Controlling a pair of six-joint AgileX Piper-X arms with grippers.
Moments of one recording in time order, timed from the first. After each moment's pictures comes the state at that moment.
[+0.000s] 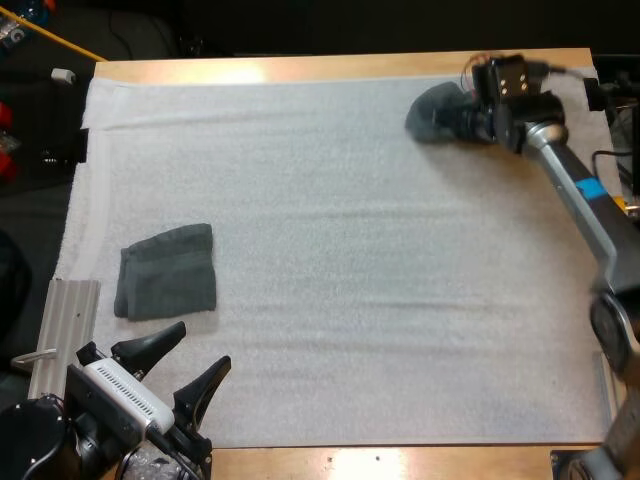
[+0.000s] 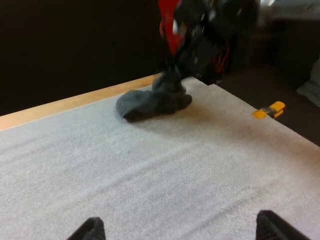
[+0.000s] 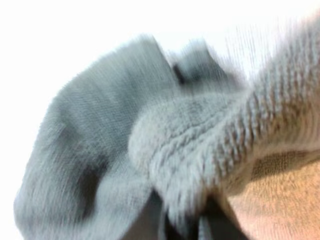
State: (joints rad) left arm -0.24 0.29 -0.96 1.12 0.42 -1.76; right arm 0.27 1.93 -1.64 0.69 0.18 -1.60
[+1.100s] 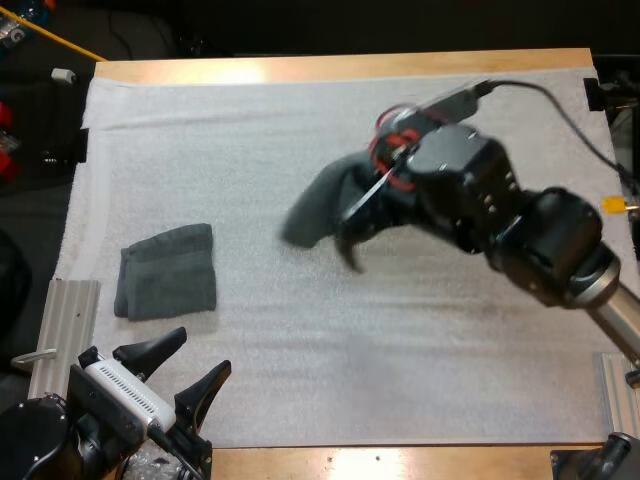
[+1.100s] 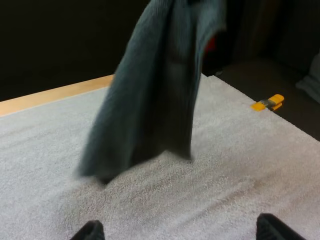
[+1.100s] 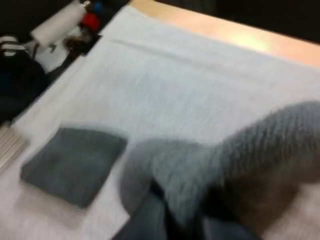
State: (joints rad) left arm -0.24 0.29 -0.96 1.16 0.42 -1.77; right arm 0.83 1.39 -1.61 0.94 0.11 -1.60
